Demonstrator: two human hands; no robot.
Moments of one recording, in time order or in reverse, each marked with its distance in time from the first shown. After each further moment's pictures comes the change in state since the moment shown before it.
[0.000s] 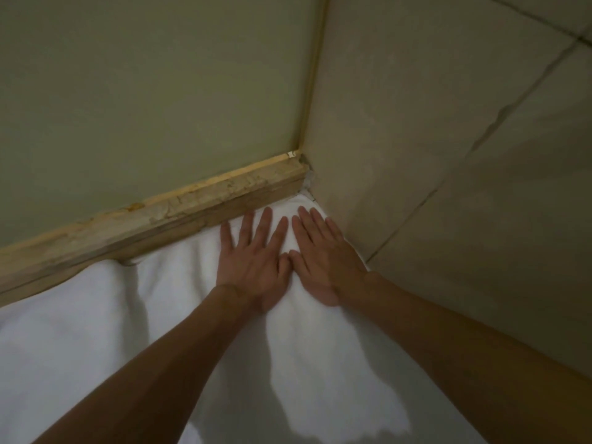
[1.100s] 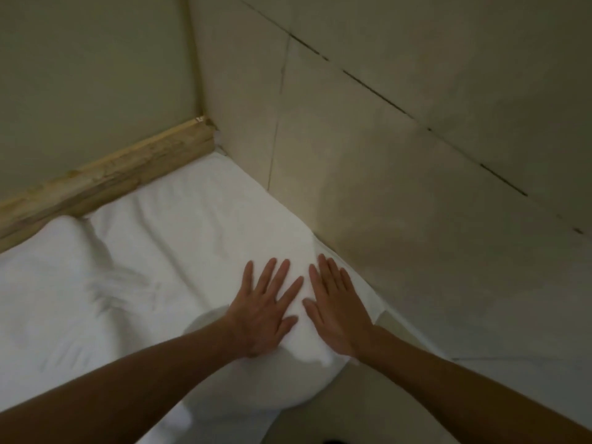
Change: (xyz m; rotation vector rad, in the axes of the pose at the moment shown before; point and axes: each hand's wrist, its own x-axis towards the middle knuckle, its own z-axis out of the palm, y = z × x) left_hand -0.193 0.118 0.003 0.117 -0.171 0.634; right_hand -0.294 -0.022 0.011 0.118 -0.098 0.349
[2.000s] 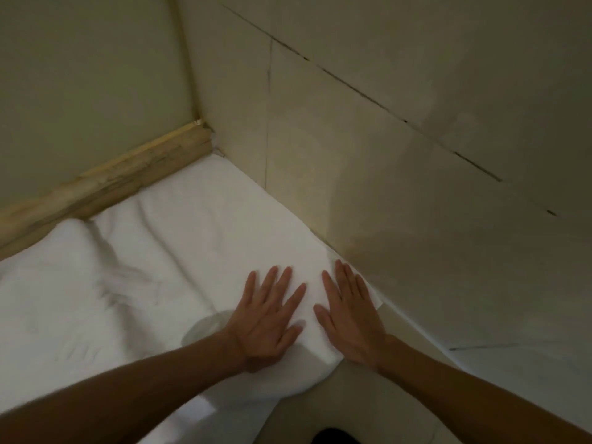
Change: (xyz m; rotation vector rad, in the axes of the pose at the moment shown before) left_hand -0.027 0.023 -0.020 -0.090 0.032 0.008; right_hand -0.030 0.013 0.002 -0.001 0.046 0.077
